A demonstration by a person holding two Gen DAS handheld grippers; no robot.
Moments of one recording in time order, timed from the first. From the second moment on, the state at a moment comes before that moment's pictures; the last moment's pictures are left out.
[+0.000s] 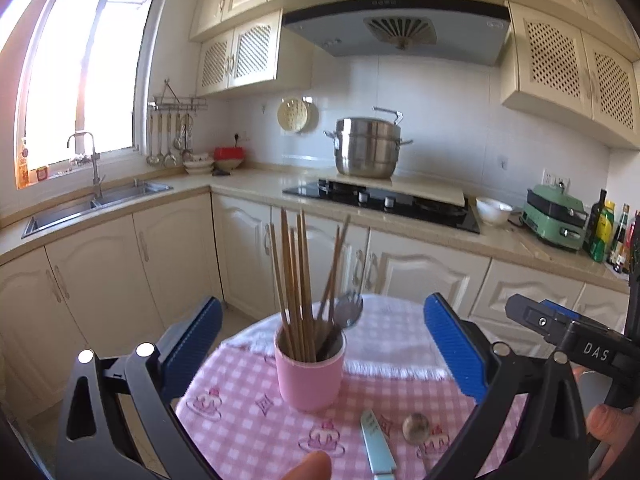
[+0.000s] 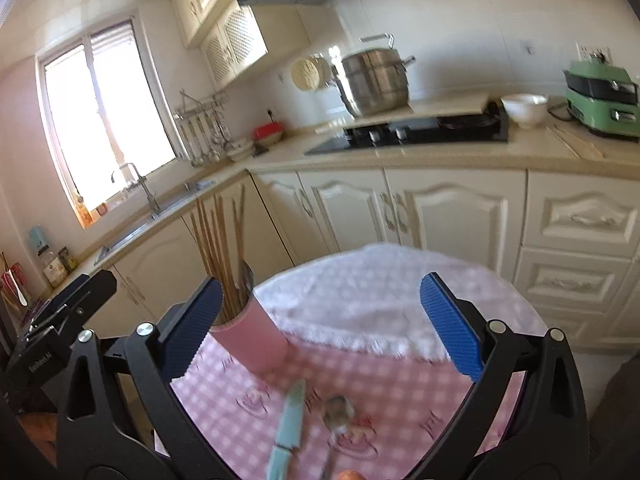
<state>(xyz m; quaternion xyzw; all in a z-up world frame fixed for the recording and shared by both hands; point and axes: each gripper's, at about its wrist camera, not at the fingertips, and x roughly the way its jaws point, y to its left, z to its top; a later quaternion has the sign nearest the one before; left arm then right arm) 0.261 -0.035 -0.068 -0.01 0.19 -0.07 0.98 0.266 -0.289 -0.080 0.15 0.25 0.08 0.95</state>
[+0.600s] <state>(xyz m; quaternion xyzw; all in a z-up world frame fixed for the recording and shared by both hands) 0.271 -0.061 -0.164 0.01 0.36 -0.07 0.93 0.252 -0.302 -0.139 0.15 0.35 0.07 0.92</state>
